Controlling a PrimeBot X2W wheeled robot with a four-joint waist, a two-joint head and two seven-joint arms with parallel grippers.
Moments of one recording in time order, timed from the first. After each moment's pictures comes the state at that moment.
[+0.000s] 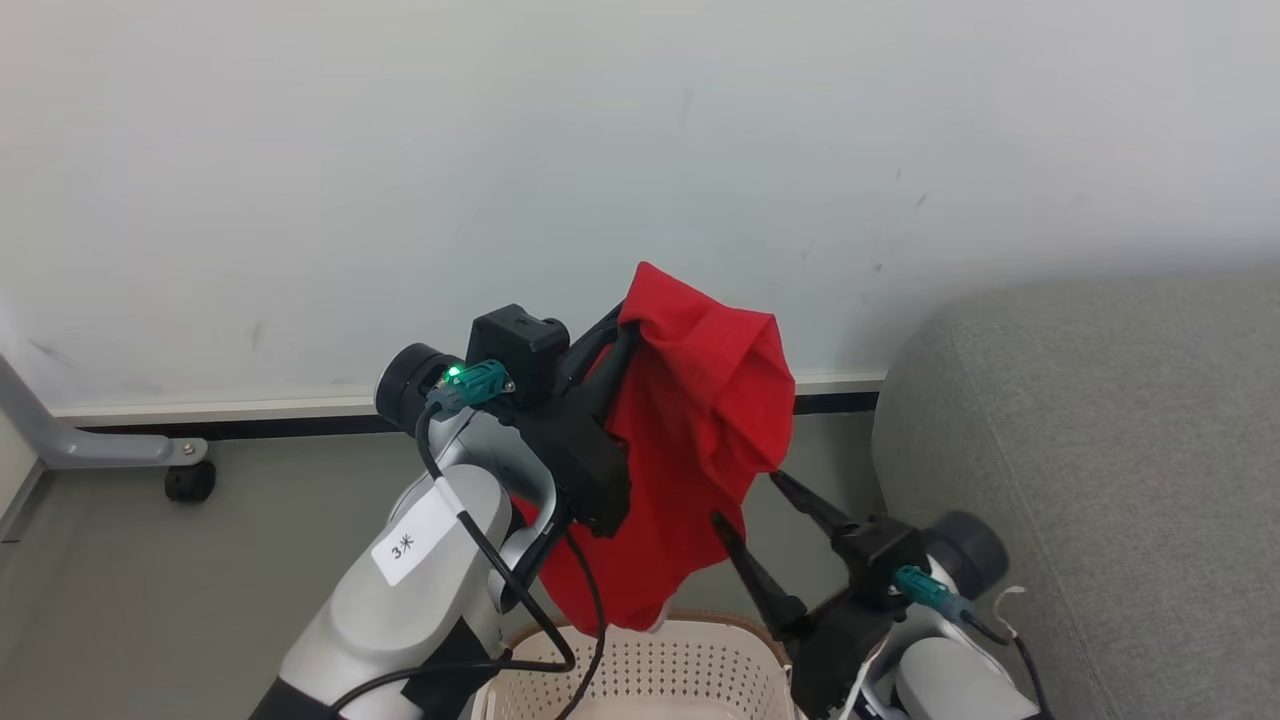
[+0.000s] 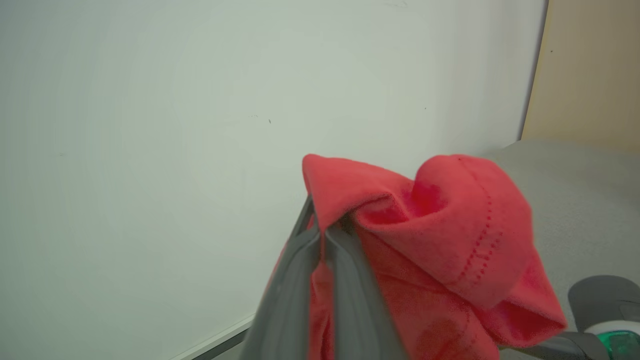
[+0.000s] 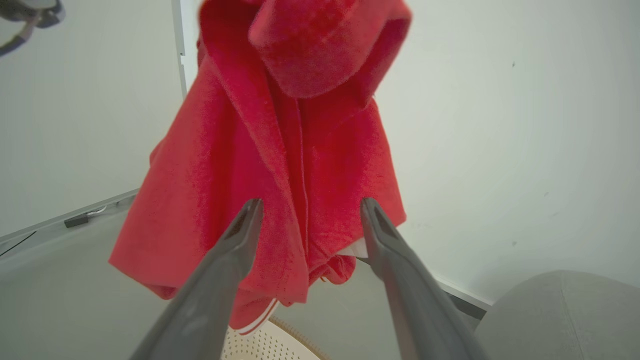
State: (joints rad) left arm -0.70 0.04 -0.59 0.61 -0.49 -0.12 -0.12; right arm -0.42 -0.06 0.54 0.60 0.14 0.12 -0.26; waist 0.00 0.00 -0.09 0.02
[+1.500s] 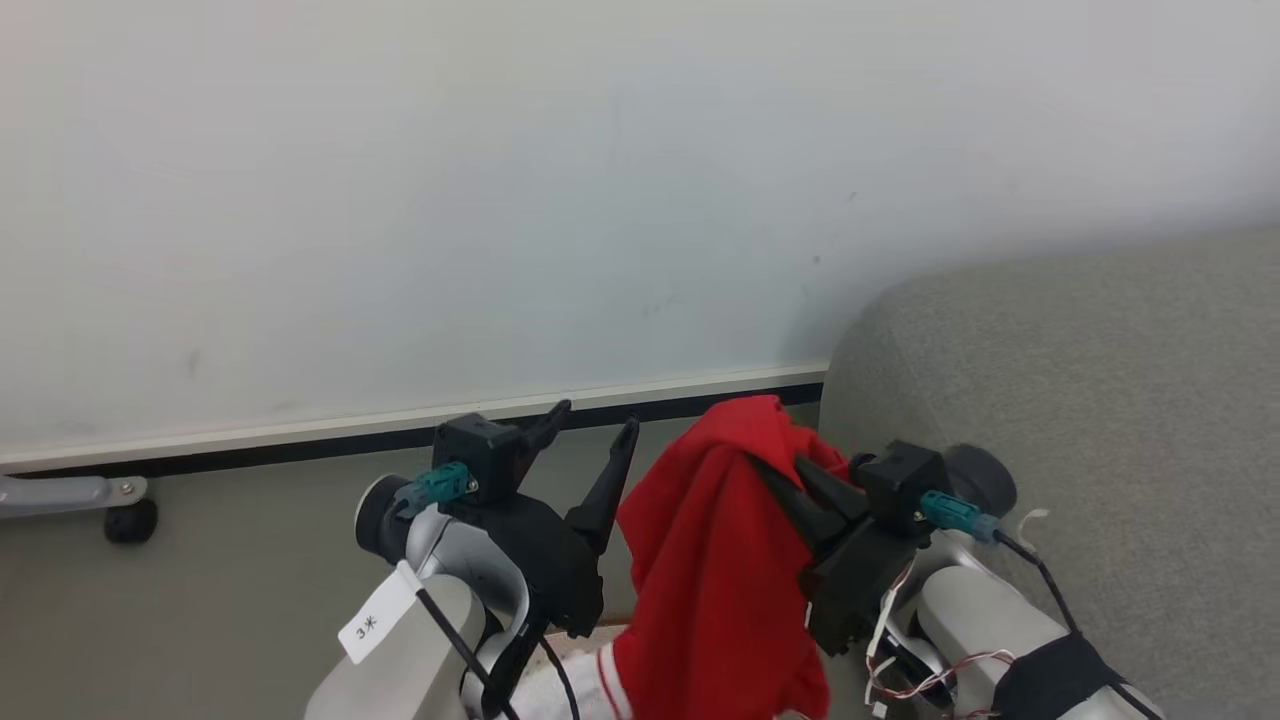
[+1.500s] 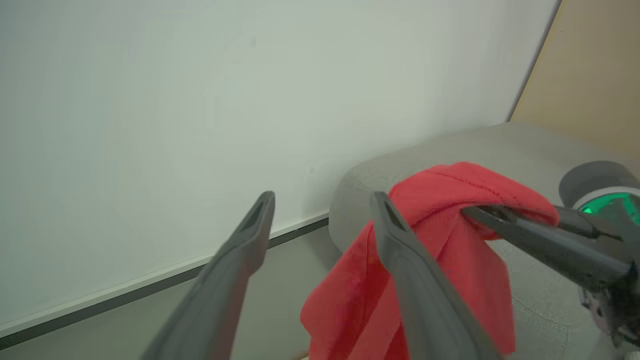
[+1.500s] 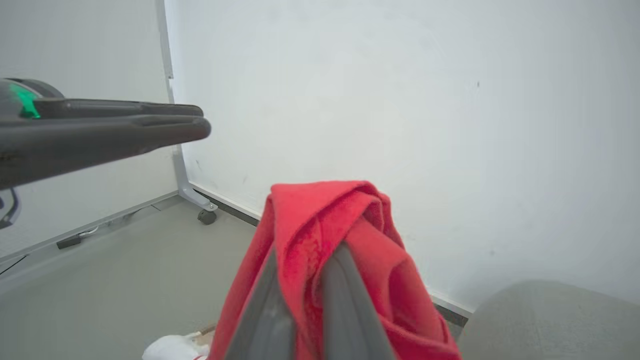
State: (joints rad) left arm -0.53 0.10 -0.61 0.52 -0.61 -0.03 -0.06; right arm -0.60 -0.16 0.80 0.62 0.42 0.12 -0.26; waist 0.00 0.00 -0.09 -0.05
